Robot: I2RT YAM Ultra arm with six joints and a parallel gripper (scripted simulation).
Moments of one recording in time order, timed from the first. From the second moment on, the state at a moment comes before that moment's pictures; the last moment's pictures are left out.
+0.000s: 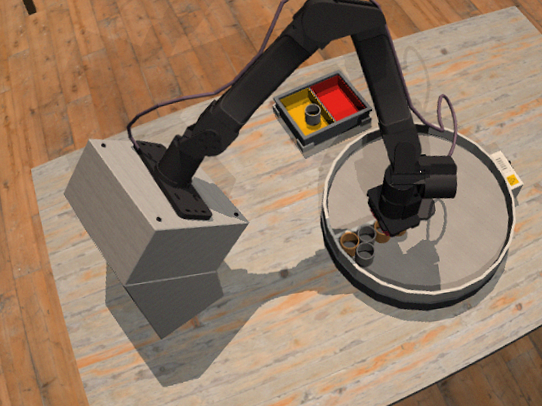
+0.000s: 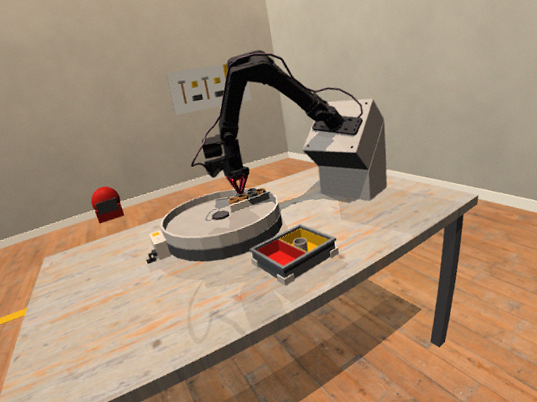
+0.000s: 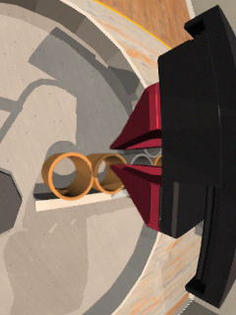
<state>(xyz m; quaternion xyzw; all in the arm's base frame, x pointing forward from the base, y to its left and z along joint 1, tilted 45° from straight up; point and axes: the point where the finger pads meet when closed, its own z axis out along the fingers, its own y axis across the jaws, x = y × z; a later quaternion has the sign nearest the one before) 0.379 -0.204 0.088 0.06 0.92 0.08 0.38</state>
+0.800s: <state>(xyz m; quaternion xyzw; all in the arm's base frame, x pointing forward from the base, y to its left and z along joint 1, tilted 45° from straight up) 0.378 -0.203 0.085 0.07 0.92 0.08 0.38</state>
